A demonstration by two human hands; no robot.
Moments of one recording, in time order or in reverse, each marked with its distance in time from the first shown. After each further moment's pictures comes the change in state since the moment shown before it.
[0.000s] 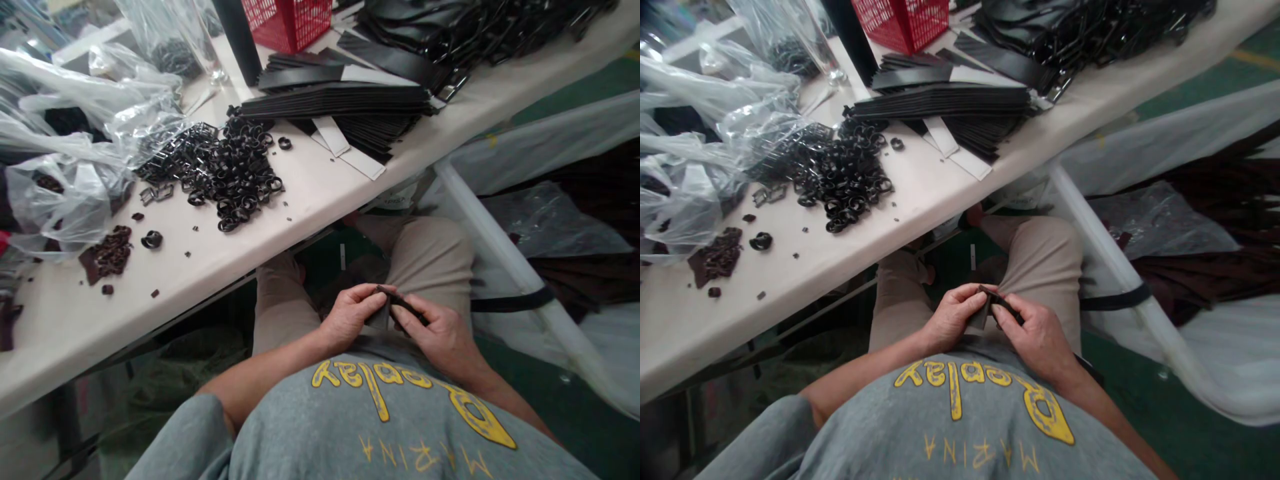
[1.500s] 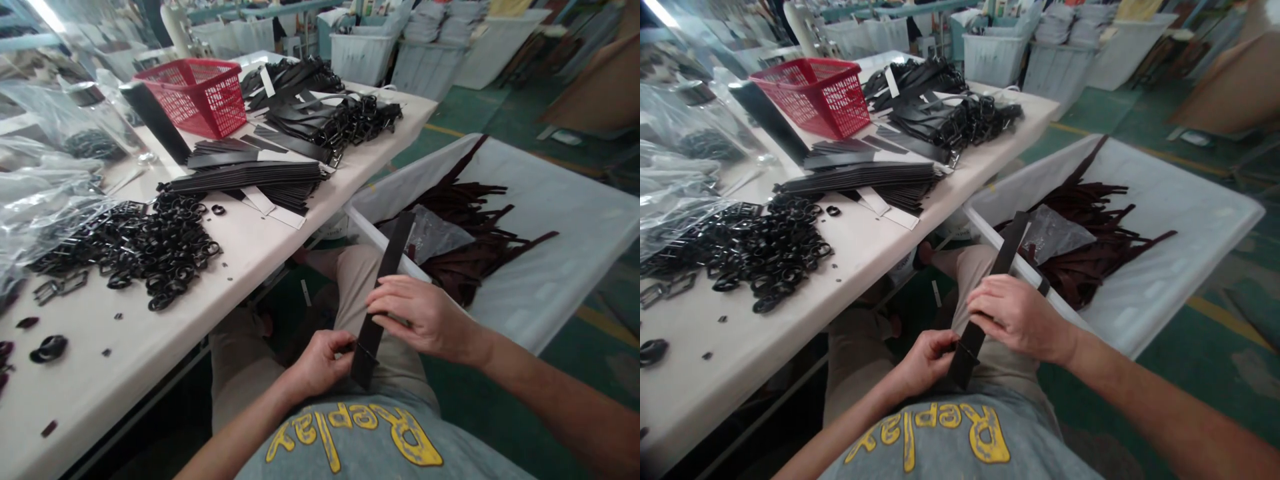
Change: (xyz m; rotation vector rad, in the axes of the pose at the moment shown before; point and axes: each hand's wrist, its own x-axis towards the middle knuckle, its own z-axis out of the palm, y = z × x) left_hand 0.011 0.004 0.006 0.687 -0.515 0.117; right_hand 0.004 -0.011 -0.096 -0.478 0.157 -0.751
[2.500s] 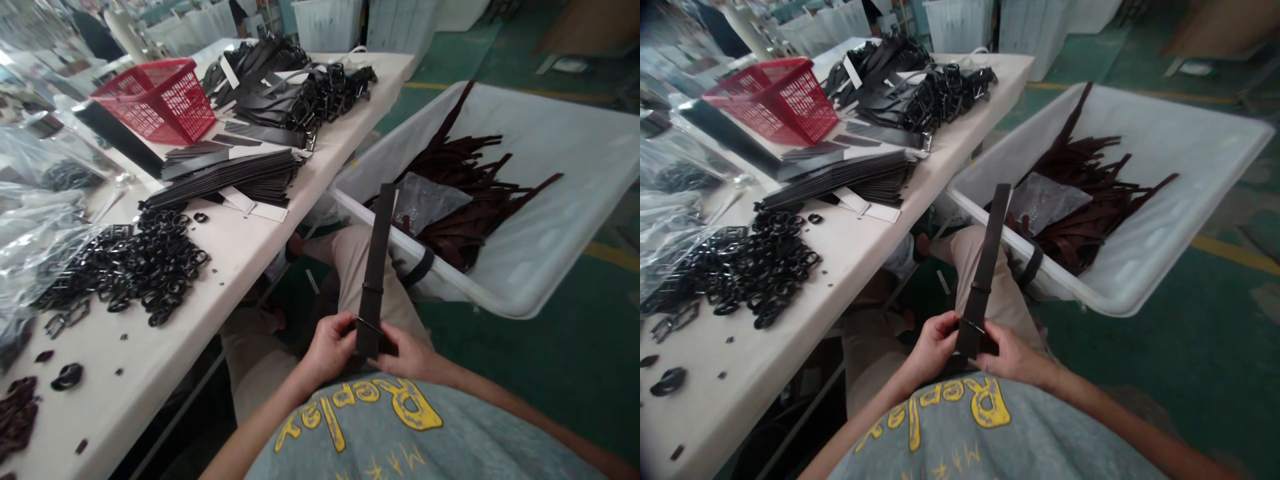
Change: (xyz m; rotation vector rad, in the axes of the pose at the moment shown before) left_hand 0.005 0.006 0.016 -0.110 0.113 -0.181; right_hand -0.086 -0.046 0.109 1.199 0.050 0.924
